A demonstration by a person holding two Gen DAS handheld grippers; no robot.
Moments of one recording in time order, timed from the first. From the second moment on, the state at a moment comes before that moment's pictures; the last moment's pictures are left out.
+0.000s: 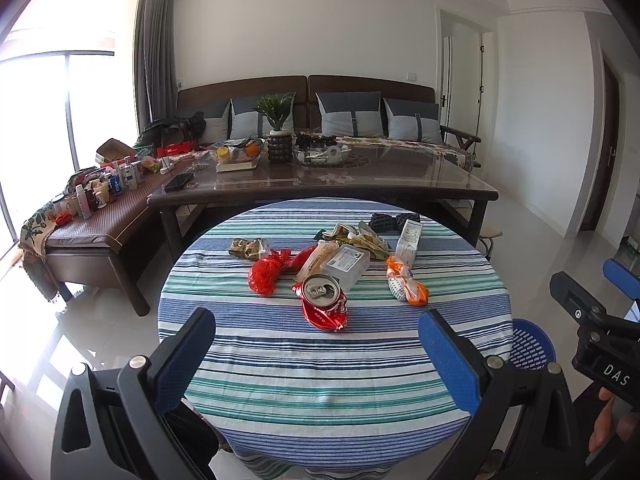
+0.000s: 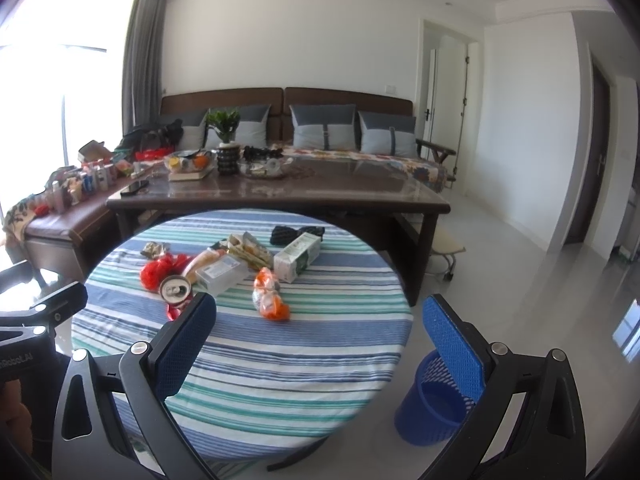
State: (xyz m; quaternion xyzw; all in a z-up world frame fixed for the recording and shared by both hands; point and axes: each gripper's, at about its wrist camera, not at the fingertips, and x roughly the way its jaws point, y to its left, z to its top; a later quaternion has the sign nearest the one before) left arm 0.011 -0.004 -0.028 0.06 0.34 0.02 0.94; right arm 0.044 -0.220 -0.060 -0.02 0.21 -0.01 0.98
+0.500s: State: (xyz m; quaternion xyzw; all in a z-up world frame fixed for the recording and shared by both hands) left arm 0.037 0.001 -0.051 0.02 0.32 0.02 0.95; right arm 0.073 -0.216 -0.095 -0.02 0.26 -0.01 0.97
